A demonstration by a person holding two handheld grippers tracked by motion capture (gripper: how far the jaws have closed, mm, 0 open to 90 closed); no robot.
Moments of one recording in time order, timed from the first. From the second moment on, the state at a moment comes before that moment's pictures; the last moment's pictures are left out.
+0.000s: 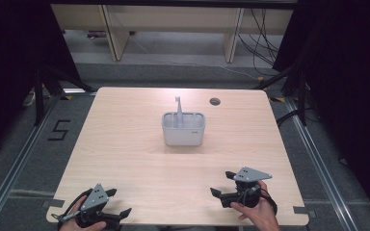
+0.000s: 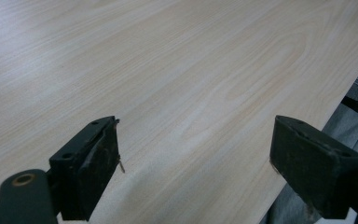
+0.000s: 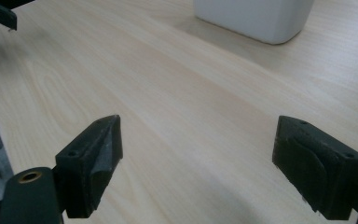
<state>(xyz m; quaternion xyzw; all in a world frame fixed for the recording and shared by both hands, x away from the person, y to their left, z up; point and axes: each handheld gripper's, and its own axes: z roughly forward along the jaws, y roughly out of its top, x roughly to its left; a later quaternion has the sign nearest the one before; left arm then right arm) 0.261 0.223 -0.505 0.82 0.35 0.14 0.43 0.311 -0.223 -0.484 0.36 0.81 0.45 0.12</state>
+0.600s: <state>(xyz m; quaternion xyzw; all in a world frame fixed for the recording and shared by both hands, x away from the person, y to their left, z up) 0.260 0.224 -0.503 0.82 0.35 0.15 0.43 0.298 -0.234 -0.489 0.35 0.82 0.44 0.12</state>
